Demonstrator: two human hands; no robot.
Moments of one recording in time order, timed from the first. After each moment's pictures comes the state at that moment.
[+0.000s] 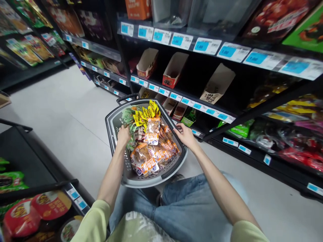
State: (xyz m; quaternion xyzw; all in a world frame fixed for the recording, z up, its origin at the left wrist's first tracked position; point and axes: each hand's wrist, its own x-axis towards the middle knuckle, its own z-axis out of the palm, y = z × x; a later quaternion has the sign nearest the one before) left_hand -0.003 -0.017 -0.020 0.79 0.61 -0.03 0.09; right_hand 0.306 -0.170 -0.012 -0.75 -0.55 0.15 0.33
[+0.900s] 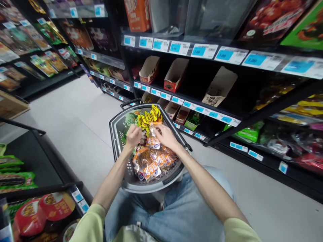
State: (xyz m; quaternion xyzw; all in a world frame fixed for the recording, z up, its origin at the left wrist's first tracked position) left_hand 0.031 -0.028 -0.018 0.83 0.30 0.45 0.12; right_hand 0.222 -0.126 0.034 -0.64 -0.60 0.28 0.39
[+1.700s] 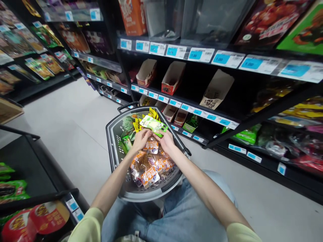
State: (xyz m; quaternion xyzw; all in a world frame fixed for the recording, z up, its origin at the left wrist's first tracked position) left_hand 0.071 -0.041 -0.017 0.76 0.34 0.36 0.42; right_hand 0.211 -0.106 0.002 -0.46 -0.10 0.55 0.69
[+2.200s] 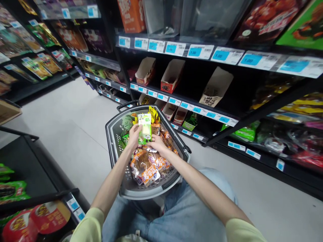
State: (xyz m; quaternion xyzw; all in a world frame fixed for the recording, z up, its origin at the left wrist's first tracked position) left_hand 0.068 -0.021 -0.025 0.48 0.41 0.48 0.61; right_hand 0.174 -0.120 -0.009 -0.54 -0.27 0.61 0.51
